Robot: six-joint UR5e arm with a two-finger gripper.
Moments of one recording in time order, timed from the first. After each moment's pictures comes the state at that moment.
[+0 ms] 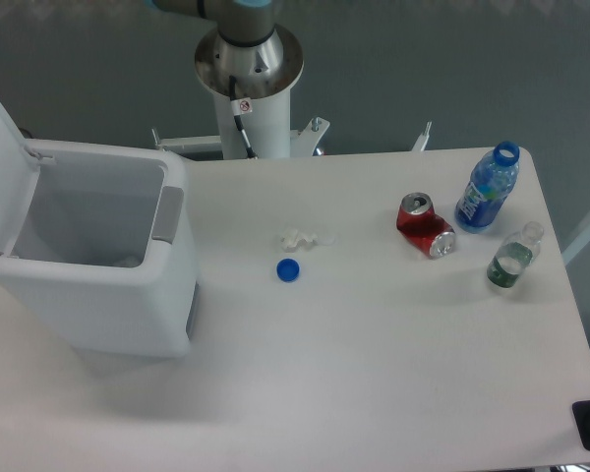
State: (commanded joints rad) arm 1.74 -1.56 -1.37 -1.21 1.67 0.21
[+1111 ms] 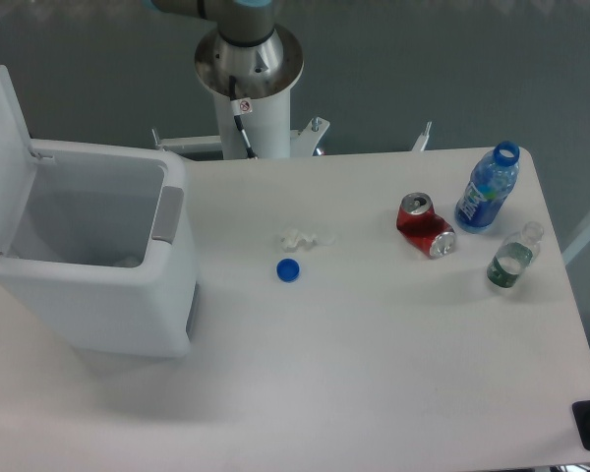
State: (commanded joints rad) arm 1.81 -1.56 -1.37 -1.23 1.73 0.23
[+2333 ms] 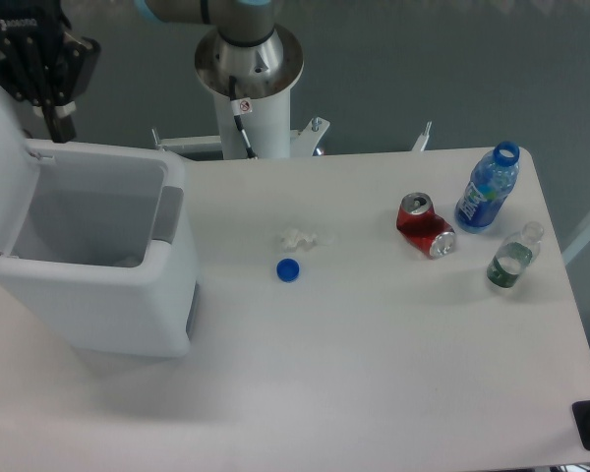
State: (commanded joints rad) arm 1.97 -1.56 -1.38 -1.24 1.73 0.28
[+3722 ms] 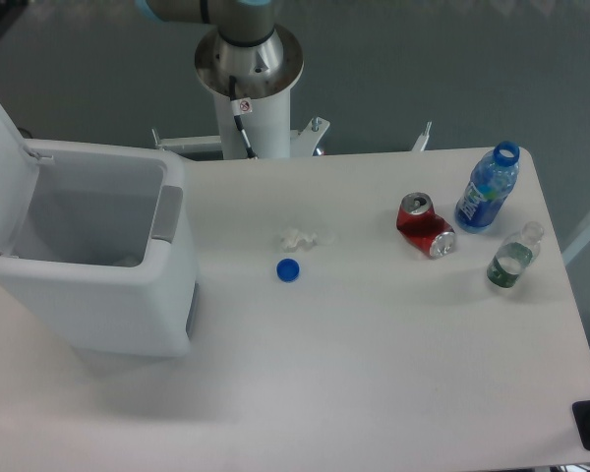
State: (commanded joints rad) arm 1.84 -1.53 -1.33 -1.21 1.45 0.13
